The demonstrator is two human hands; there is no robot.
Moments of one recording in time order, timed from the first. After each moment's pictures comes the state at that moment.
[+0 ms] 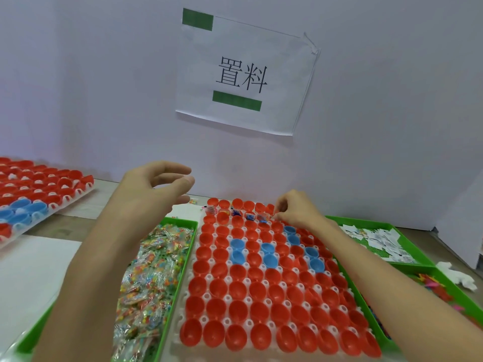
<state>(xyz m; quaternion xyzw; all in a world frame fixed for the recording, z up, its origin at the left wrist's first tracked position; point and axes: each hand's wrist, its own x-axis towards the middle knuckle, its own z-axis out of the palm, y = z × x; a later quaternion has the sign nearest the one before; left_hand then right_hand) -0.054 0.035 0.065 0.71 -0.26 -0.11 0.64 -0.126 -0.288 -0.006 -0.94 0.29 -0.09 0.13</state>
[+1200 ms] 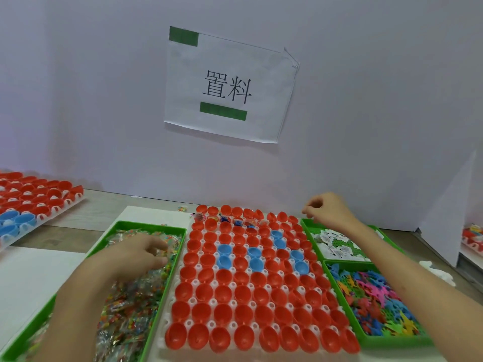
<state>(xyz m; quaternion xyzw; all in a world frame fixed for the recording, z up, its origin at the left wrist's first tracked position) -0.015 0.034 0.000 0.88 -0.32 -0.25 0.26 -0.206 -0.328 0.025 -0.90 0.35 -0.17 0.18</state>
